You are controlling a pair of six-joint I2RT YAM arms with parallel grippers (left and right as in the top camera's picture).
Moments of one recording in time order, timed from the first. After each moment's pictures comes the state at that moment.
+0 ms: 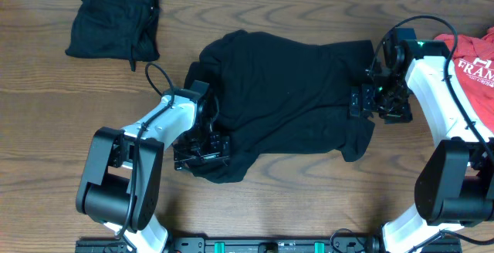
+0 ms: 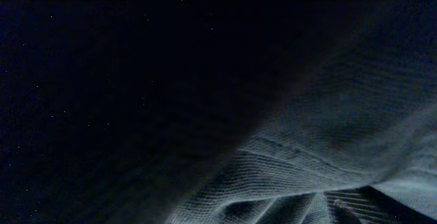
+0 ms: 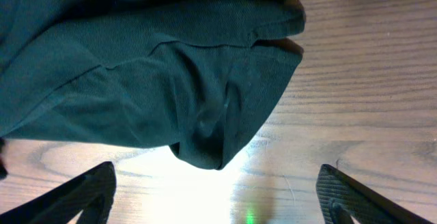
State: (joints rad) left arm -0.29 1.81 0.99 -1.01 0.27 -0.40; right arm -0.02 1.80 1.41 -1.26 -0.11 0.11
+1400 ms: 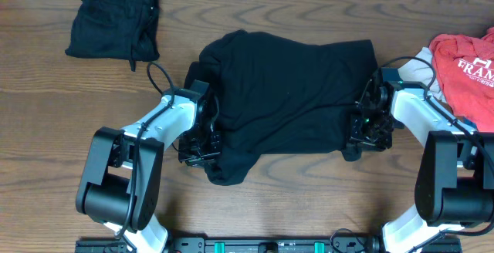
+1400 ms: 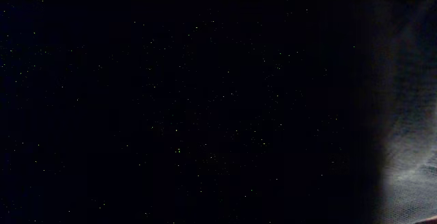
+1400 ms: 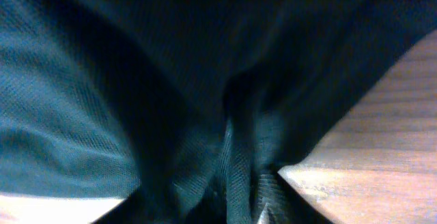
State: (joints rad) left arm -0.29 1.81 0.99 -1.01 0.28 -0.38; right arm -0.02 1.80 1.01 -0.91 -0.18 0.17
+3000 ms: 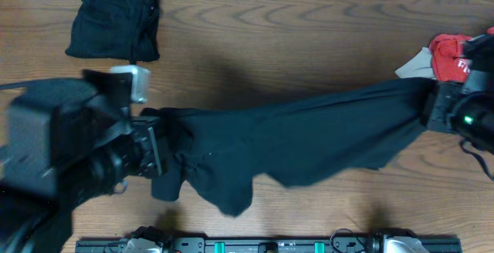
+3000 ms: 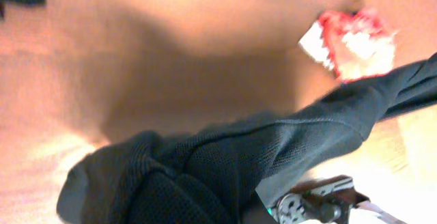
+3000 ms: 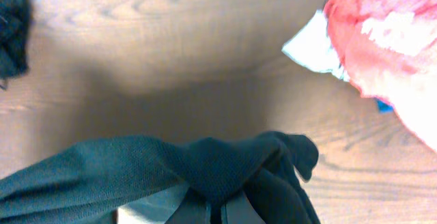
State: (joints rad) left arm -0.29 1.16 2.03 -1.64 0.26 -0.37; right arm -0.02 1.23 1.96 -1.56 -0.05 0.20
